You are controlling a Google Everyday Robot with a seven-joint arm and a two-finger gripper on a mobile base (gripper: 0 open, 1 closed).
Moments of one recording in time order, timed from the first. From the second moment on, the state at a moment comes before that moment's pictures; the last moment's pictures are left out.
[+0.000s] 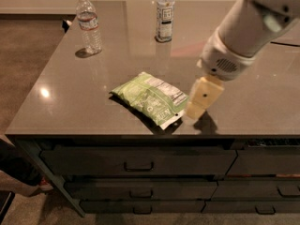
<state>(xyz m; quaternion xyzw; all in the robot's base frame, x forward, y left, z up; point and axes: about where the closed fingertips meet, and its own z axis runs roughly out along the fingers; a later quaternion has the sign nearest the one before) 0.480 -0.122 0.915 -0.56 0.81 0.07 0.17</state>
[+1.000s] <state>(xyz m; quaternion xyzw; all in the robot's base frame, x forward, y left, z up) 0.517 -0.071 0.880 -0.53 0.83 0.07 0.17</state>
